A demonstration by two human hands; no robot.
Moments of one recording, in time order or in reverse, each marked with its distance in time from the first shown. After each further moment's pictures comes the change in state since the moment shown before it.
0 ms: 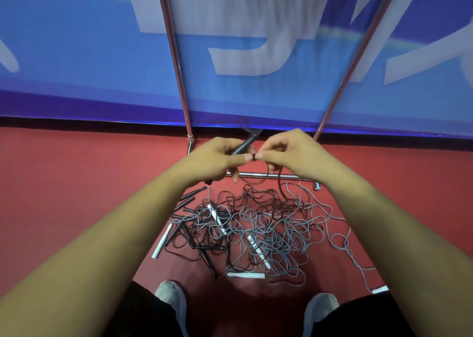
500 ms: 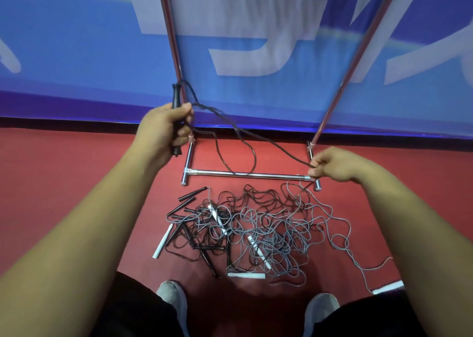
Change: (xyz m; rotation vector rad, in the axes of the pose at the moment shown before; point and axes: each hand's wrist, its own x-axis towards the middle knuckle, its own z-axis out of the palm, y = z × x) left_hand -0.008 -0.008 -0.061 -0.684 0.546 0.053; right_hand -0.009 0.082 -0.059 -0.391 -0.140 0.427
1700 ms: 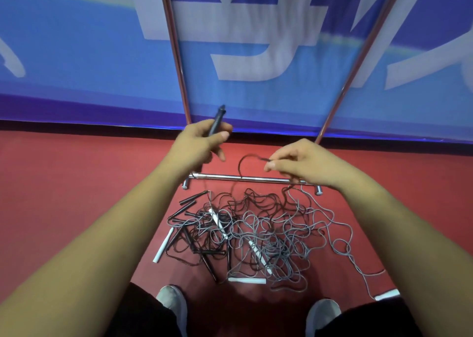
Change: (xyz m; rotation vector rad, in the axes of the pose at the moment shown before) left_hand -0.010 -0.019 0.031 0.452 -0.129 0.055; right_hand -0.023 -0.079 0.013 0.287 0.018 -0.430
